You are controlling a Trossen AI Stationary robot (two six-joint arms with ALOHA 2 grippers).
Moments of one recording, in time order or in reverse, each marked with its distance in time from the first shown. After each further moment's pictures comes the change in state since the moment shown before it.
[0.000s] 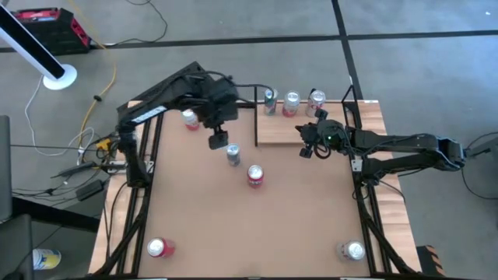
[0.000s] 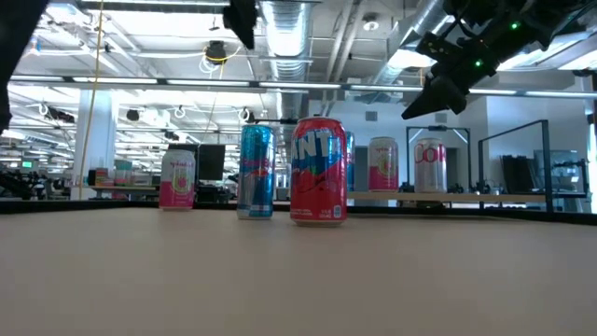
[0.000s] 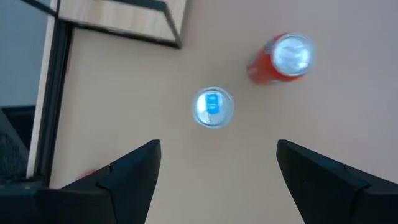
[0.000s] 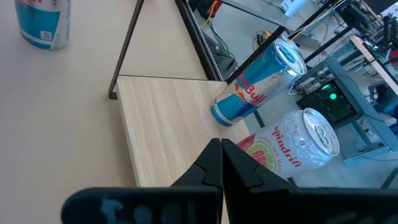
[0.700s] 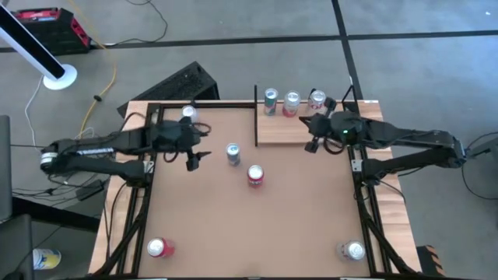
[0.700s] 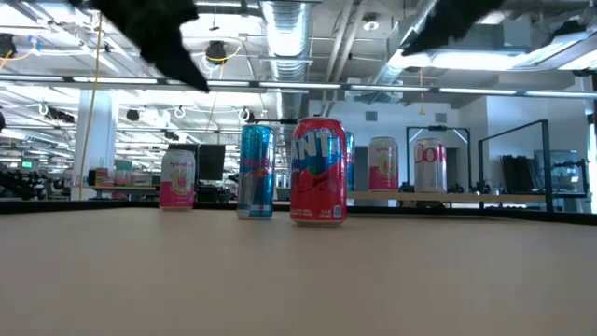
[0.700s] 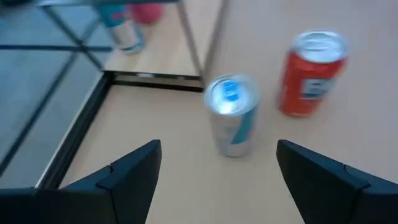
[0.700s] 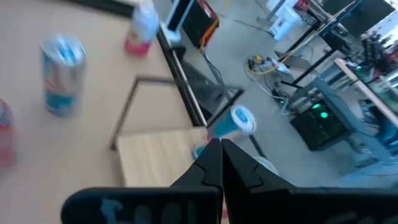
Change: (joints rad) left arm -0.065 -0.928 -1.495 1.178 -0.172 0.069; right arm 0.114 -0.042 0.318 -0.278 0.080 0.057
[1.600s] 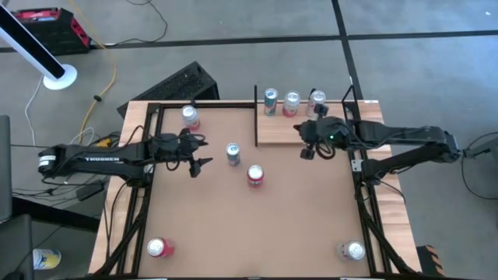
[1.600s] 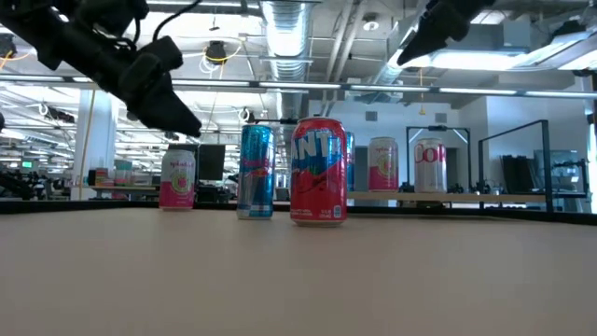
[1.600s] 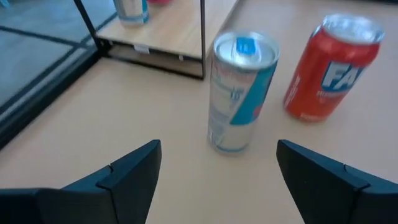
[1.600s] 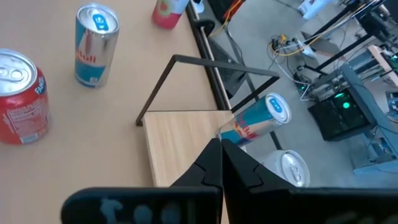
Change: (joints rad) left arm 0.014 -0.079 -0.386 0.416 0.007 -0.166; right arm 0.065 0.121 0.089 -0.146 -0.001 0.052
